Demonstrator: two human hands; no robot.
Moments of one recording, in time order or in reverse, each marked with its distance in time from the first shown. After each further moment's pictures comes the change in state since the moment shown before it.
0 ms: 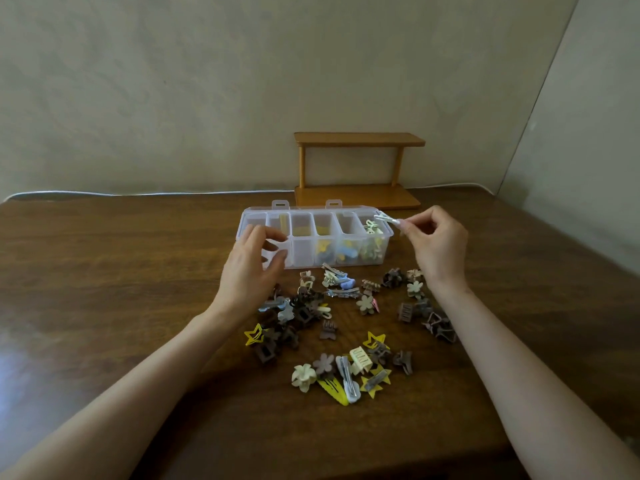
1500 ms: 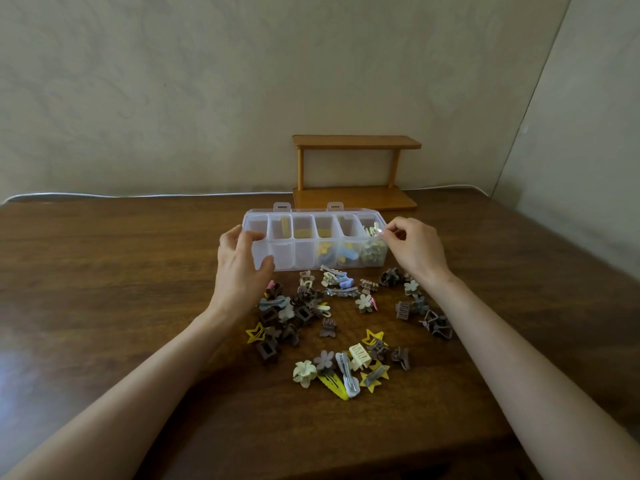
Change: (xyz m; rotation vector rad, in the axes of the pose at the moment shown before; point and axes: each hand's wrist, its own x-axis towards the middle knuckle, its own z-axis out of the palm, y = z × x) left_hand -0.003 0.001 -0.006 0.065 -0.050 -0.295; right_hand 0.009 0.008 0.013 -0.312 -0.347 -0.042
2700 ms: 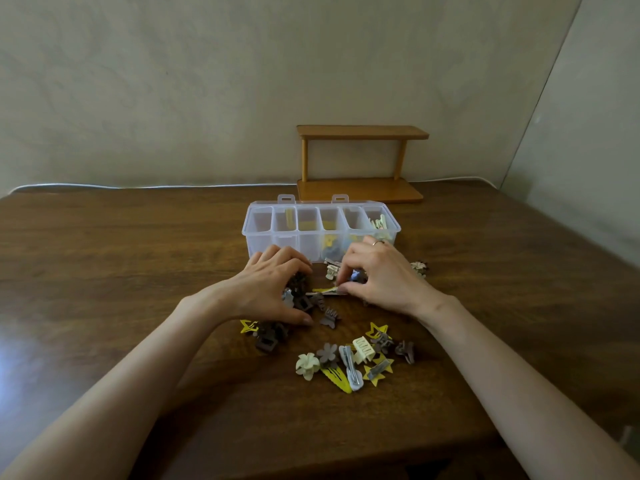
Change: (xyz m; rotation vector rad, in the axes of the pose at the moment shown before) left_hand 0.003 0.000 -0.006 0.536 -0.663 0.507; right_hand -0.042 -0.040 0.011 -0.085 -0.358 -0.483
